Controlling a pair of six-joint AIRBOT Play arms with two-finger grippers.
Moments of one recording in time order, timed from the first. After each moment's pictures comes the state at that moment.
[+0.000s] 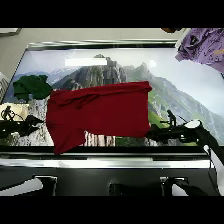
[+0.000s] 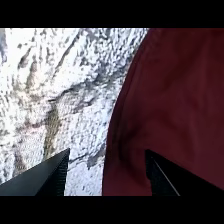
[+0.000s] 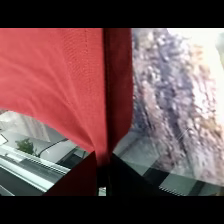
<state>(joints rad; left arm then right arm) 0.63 -1.38 0.80 0.87 -1.00 -1.20 -0.17 -1.21 0.58 -0.72 1.10 1.27</state>
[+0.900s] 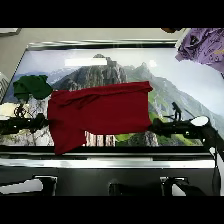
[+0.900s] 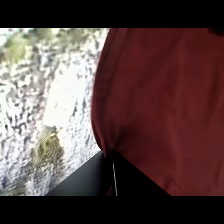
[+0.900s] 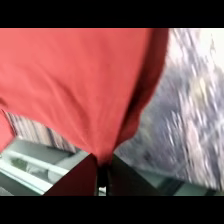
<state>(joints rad) 0.52 -1.47 0.84 0.77 -1.01 -1.17 -0.17 -1.11 0.66 -0.72 1.11 1.29</state>
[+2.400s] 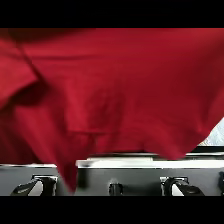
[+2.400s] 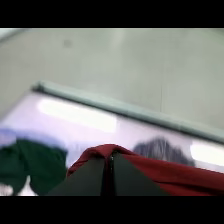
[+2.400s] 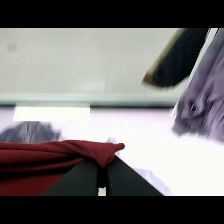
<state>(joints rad) 0.30 -0.83 1.86 1.43 -1.27 -1.72 -0.17 -0.98 2.06 -1.34 1.32 1.51</state>
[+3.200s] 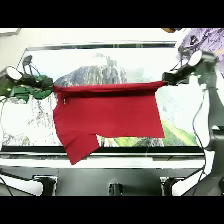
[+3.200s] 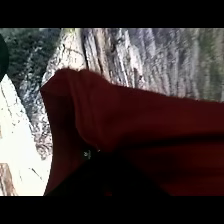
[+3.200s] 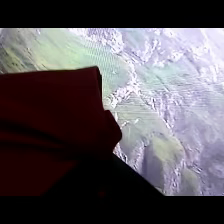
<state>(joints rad) 0.14 -1.73 1.61 1.25 -1.02 -1.45 -0.06 -1.87 1.95 -1.45 1.32 1.55</state>
